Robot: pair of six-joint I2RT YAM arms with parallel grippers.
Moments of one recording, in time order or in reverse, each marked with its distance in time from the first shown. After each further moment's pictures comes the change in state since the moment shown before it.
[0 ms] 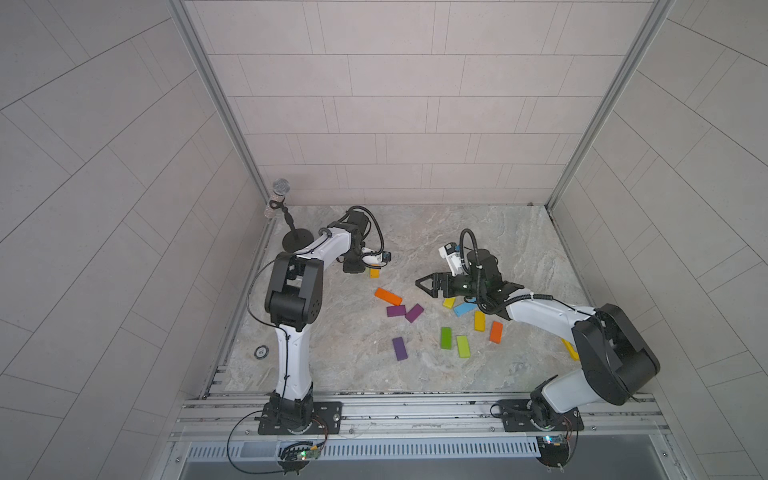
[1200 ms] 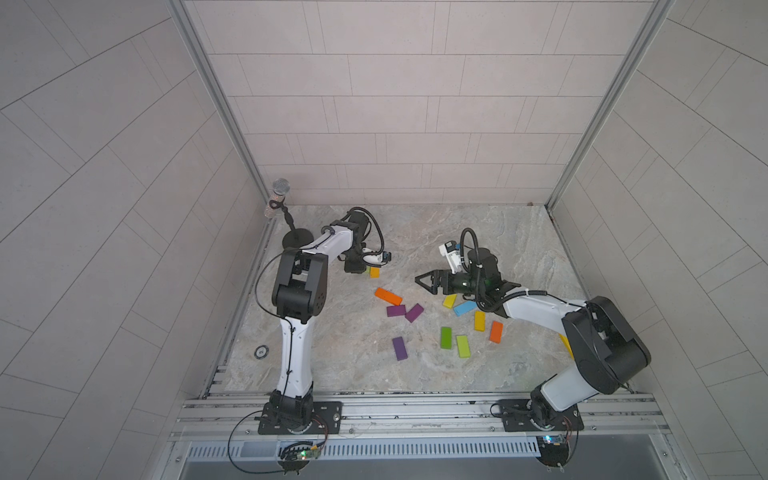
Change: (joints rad) left arm 0.010 0.080 0.064 -0.032 0.032 -0.003; right arm -0.020 0.054 -0.004 0.102 -0.048 0.037
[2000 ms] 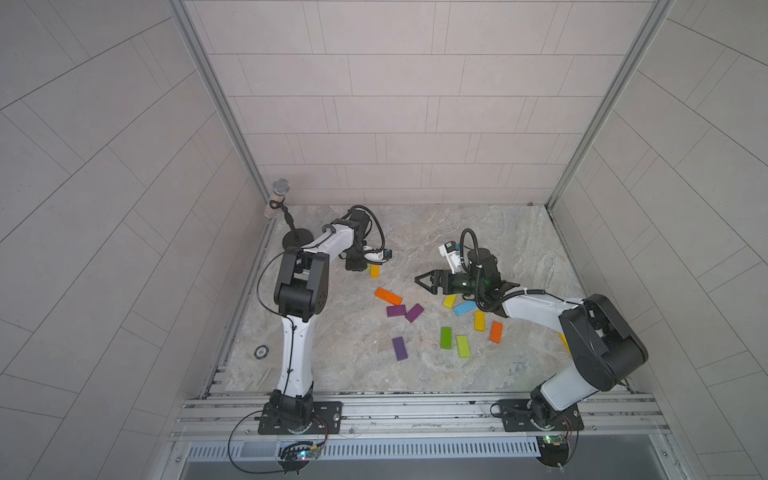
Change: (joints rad) left arm 0.000 0.026 0.038 -0.002 -0.002 -0.018; right arm -0.006 0.019 -0.003 0.023 -0.021 0.021
